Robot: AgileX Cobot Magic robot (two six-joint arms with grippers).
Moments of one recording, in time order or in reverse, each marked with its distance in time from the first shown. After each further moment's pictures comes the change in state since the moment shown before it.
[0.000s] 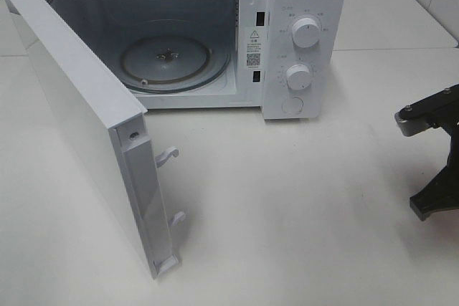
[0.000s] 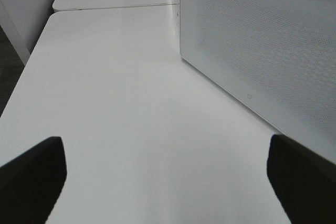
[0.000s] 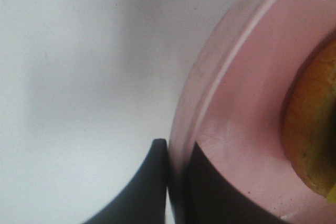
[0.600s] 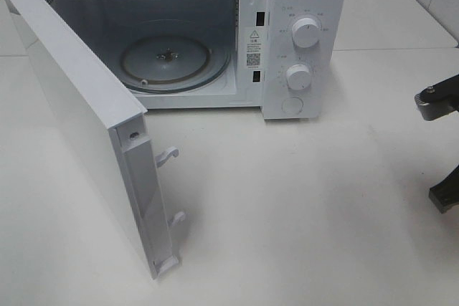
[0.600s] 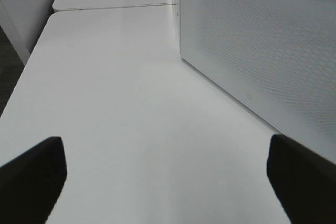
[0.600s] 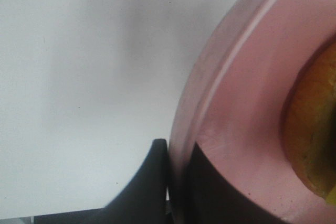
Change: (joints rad) left arm 0.000 0.000 0.000 0.000 0.000 0.000; right arm 0.038 -0.160 0.003 0.013 0.103 -0.002
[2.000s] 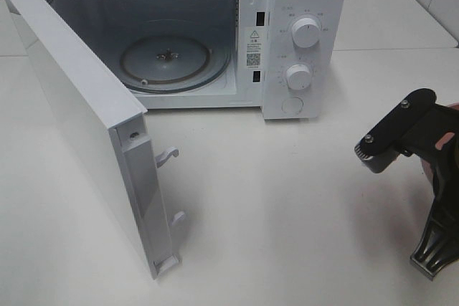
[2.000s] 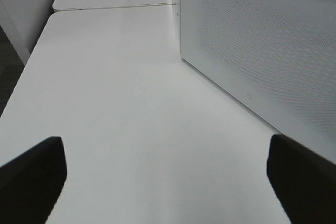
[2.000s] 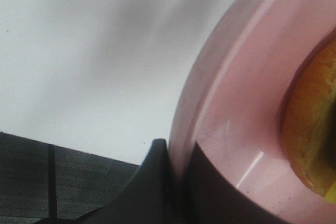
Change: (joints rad) left arm 0.000 0.000 0.000 0.000 0.000 0.000; right arm 0.398 -0.020 0.000 0.016 0.160 -0.038
